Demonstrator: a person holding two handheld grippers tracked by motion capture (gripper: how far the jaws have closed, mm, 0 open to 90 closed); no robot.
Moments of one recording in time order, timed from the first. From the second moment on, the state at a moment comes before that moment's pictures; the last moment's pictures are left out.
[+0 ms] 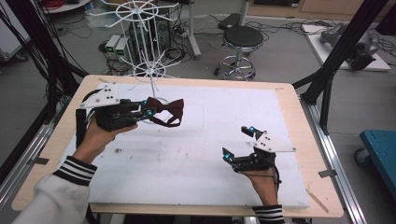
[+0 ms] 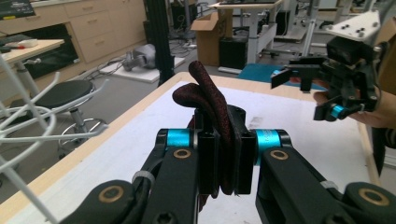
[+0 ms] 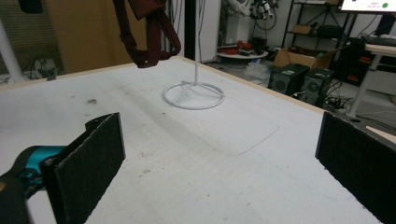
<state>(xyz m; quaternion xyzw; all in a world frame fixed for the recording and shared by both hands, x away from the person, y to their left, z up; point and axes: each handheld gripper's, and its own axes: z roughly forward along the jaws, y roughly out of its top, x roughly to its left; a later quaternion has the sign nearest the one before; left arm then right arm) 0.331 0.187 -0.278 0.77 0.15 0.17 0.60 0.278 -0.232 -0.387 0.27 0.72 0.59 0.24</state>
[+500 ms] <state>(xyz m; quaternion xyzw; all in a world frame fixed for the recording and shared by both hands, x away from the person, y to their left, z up) 0.352 0.187 -0.260 0.76 0.18 0.19 0.59 0.269 -0.247 -0.408 0.30 0.69 0.60 0.26</state>
